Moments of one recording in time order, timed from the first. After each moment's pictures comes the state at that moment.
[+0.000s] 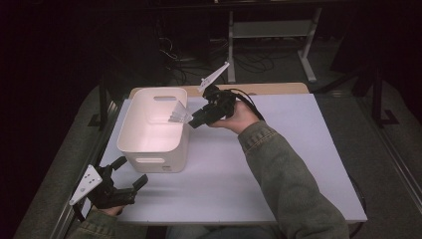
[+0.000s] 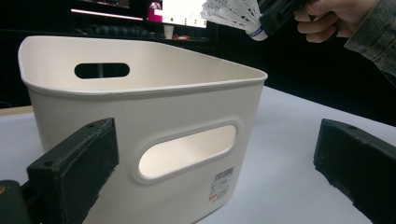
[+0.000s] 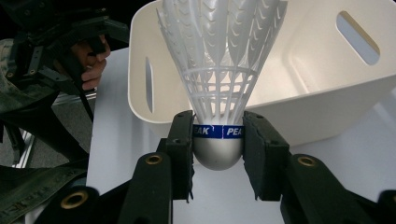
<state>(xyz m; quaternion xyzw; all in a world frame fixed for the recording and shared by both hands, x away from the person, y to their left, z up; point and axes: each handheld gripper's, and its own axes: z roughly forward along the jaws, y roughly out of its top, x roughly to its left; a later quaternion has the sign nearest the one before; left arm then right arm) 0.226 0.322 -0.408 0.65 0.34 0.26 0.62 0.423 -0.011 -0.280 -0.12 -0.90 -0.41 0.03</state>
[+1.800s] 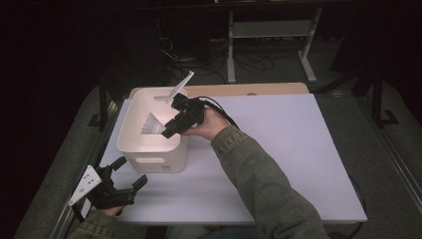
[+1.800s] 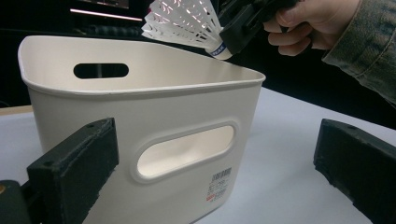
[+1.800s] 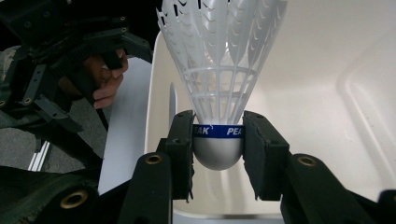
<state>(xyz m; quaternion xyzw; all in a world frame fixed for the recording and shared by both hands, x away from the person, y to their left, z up) 0.223 0.323 -0.408 0.65 0.35 0.25 0.62 0.419 0.065 -0.297 -0.09 -0.91 -0.41 0.07</state>
